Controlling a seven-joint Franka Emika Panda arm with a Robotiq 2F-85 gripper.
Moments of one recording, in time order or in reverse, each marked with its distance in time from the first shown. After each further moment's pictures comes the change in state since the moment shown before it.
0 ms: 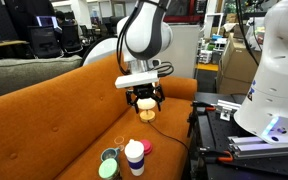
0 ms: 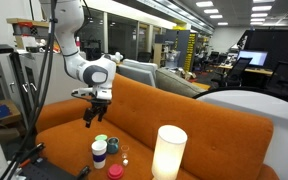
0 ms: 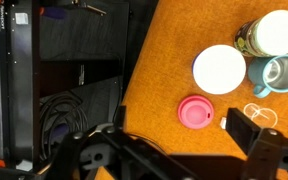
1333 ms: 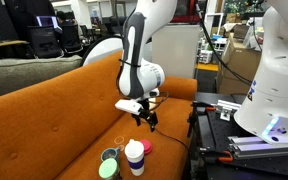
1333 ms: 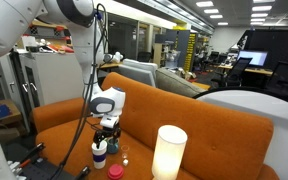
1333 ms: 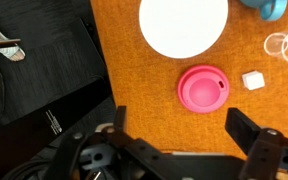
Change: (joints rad) arm 0.053 0.475 -0.098 0.217 0.320 0.284 0.187
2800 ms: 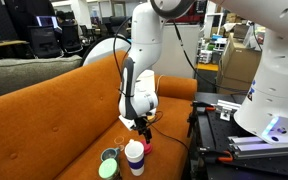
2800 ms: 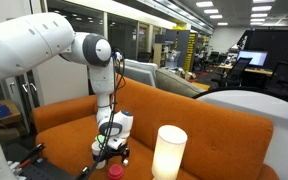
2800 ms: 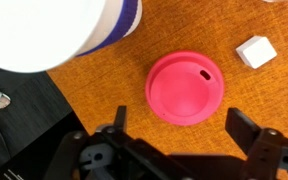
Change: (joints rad) arm -0.081 0.414 0.015 0.353 0.091 0.069 0.154
